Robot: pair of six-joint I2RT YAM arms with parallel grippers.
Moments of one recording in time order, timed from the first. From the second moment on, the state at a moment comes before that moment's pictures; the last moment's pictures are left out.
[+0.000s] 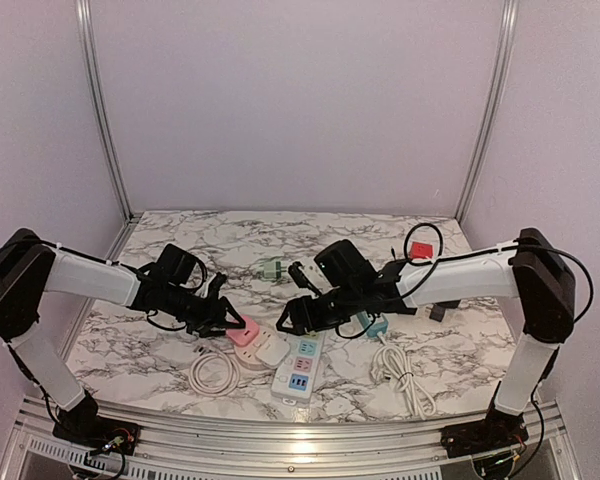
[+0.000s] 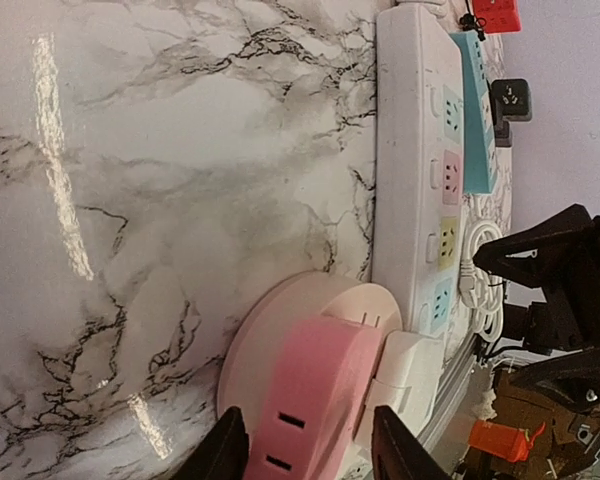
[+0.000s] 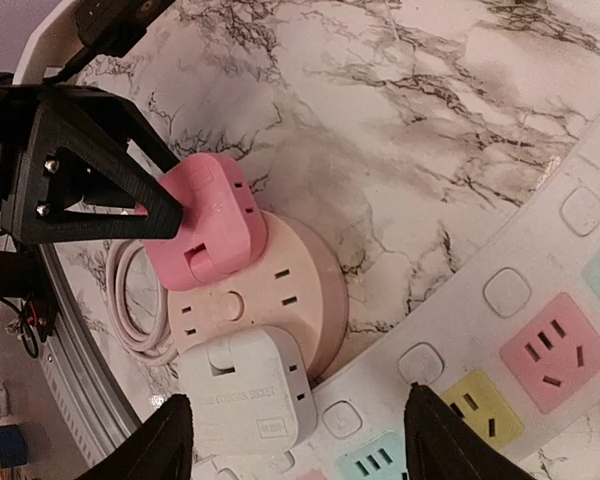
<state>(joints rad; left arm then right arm) -0.56 1.65 0.77 -0.05 0.61 -0.69 0.92 1.79 1.13 -0.15 -0.28 0.53</state>
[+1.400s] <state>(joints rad) -0.67 1.37 0.55 0.06 0.12 -0.99 0.96 2.06 1.50 -0.24 -0.22 0.44</state>
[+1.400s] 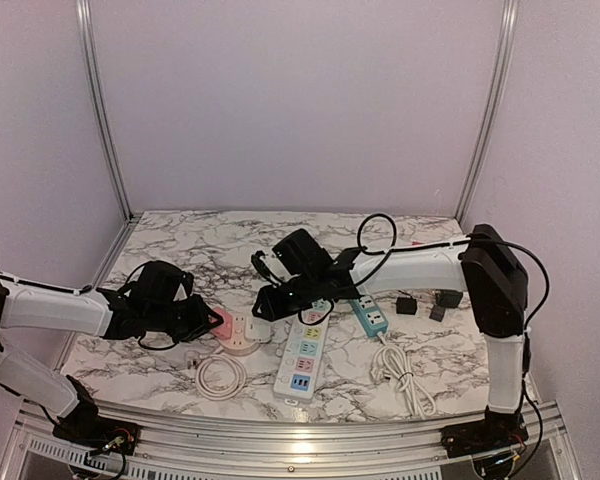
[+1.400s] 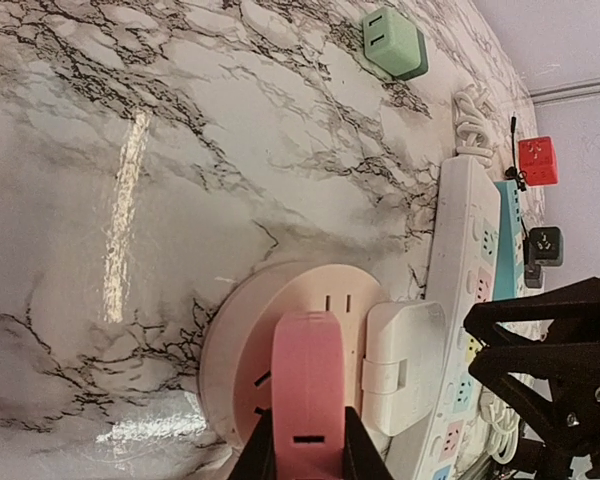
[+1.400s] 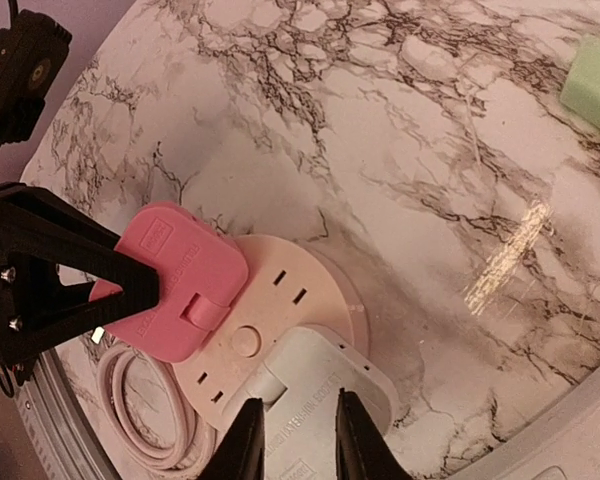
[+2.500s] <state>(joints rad) -0.66 1.38 0.51 0.18 0.16 -1.01 1.00 2.15 1.55 -0.25 -0.23 0.44</state>
